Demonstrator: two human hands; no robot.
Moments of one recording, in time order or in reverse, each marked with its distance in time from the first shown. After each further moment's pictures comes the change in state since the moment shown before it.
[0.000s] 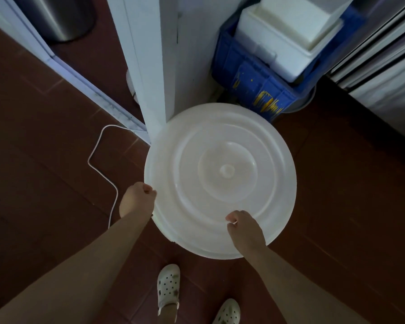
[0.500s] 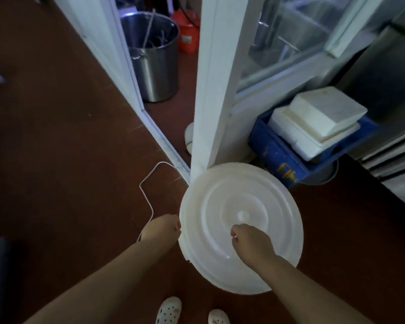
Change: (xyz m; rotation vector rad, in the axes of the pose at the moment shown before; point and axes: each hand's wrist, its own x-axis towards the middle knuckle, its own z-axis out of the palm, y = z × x) left_hand -0.155 0.030 -0.112 0.329 -0.050 0.230; right_hand -0.079 -0.086 -0.122 -0.497 0.028 -0.586
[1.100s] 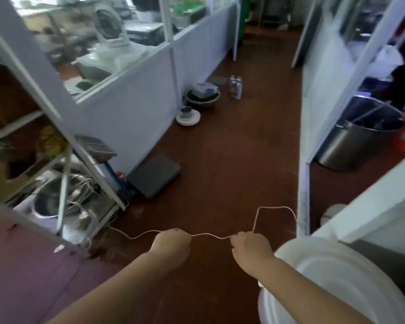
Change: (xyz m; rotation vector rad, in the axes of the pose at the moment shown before) left_hand -0.330 -0.061 0.056 0.008 0.242 -0.631; right_hand -0.126 -0.198 -0.013 -0.565 -0.079 -1.101
